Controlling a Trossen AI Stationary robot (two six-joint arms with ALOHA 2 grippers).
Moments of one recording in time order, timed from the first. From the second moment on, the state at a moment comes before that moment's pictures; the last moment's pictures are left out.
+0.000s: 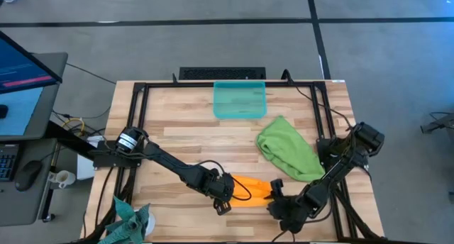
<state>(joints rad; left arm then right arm) -0.40 2.06 1.33 -0.38 -0.06 -0.81 0.87 1.79 0.91 -0.27 0.51 0.39</state>
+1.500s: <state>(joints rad) -0.40 2.06 1.33 -0.37 -0.06 -0.81 0.88 1.67 1.01 -0.49 0.49 0.57</state>
